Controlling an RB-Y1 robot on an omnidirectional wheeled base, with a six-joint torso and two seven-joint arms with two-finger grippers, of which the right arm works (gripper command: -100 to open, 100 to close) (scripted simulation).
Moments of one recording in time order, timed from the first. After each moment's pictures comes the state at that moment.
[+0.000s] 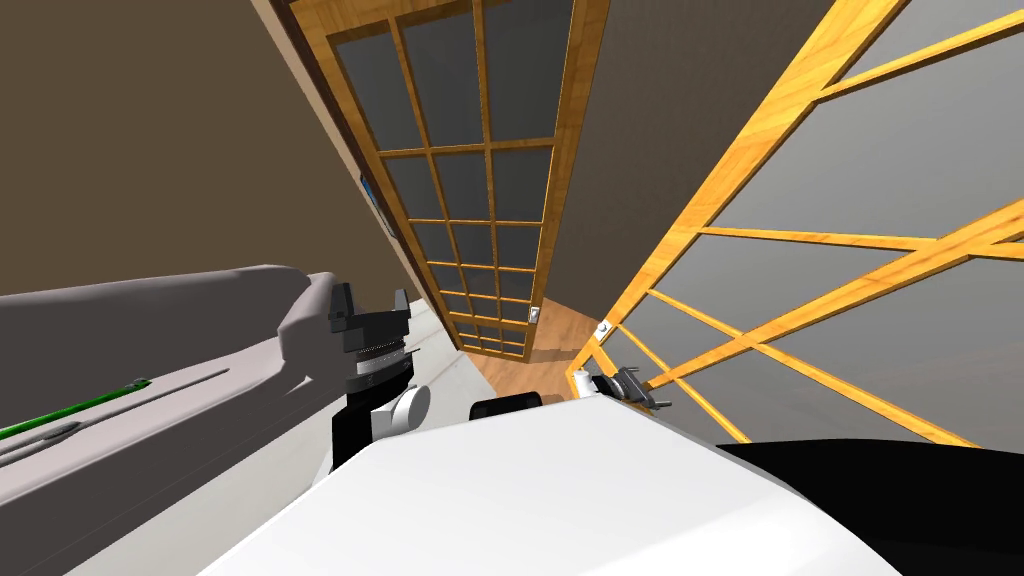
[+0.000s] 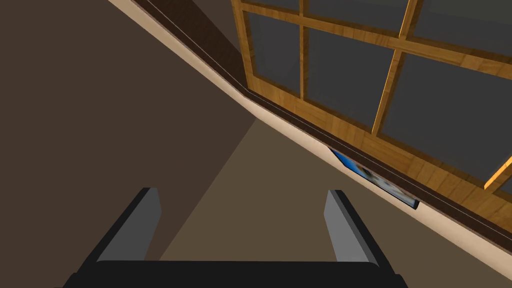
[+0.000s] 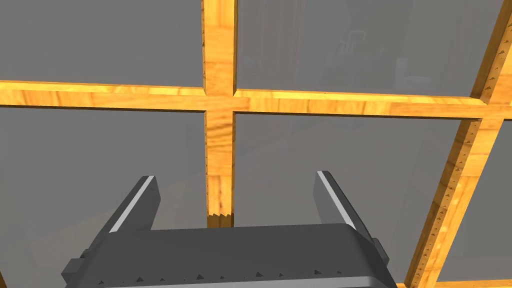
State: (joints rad) arm -0.19 -0.09 -0.74 -0.45 -0.99 -1.37 -0.94
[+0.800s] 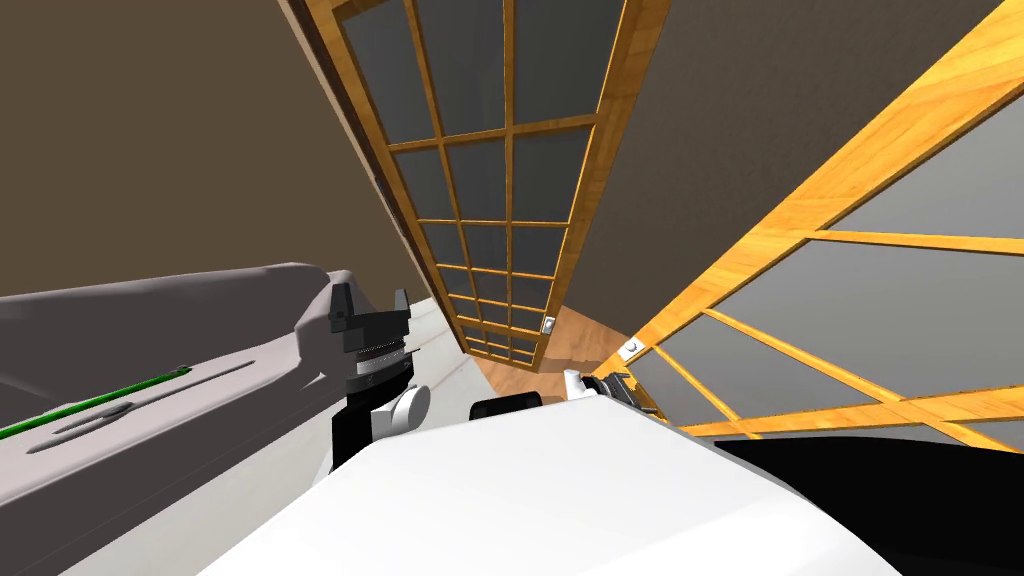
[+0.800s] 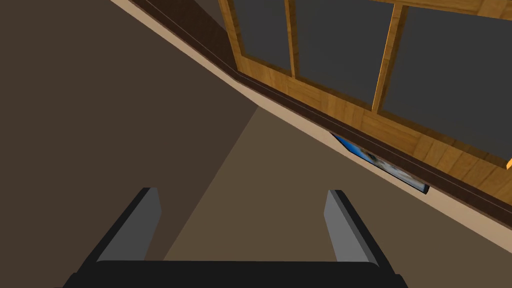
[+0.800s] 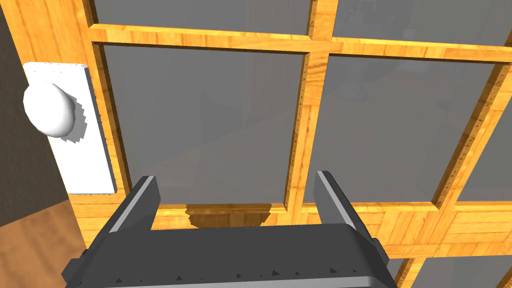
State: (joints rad) arm -0.24 -0.01 -0.82 -0.42 -1.00 -1.40 -0.93
